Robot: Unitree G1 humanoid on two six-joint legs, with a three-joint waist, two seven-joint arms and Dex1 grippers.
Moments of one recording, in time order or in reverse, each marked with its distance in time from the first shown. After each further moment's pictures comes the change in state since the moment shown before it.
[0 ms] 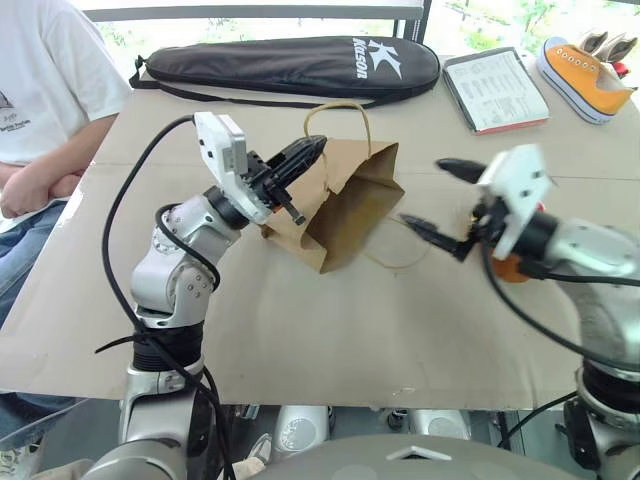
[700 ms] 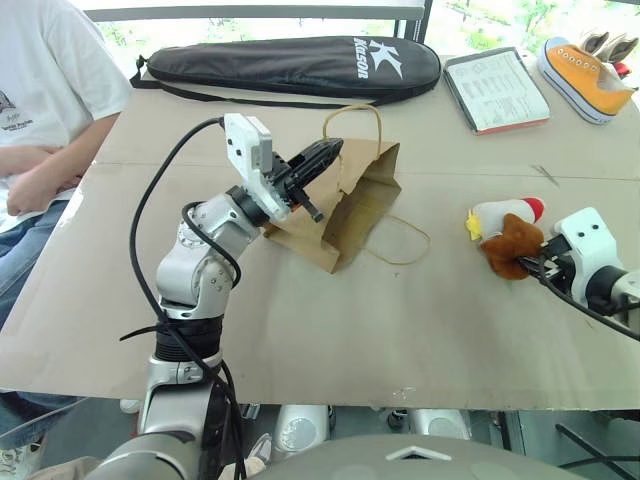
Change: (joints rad) left arm -0.029 -0.069 -0.026 0.017 0.000 0.062 0.025; right arm 0.314 -0.201 -0.049 0.274 -0.021 -0.019 -0.072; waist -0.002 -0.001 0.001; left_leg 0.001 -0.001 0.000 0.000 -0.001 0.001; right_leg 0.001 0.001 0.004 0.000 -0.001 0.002
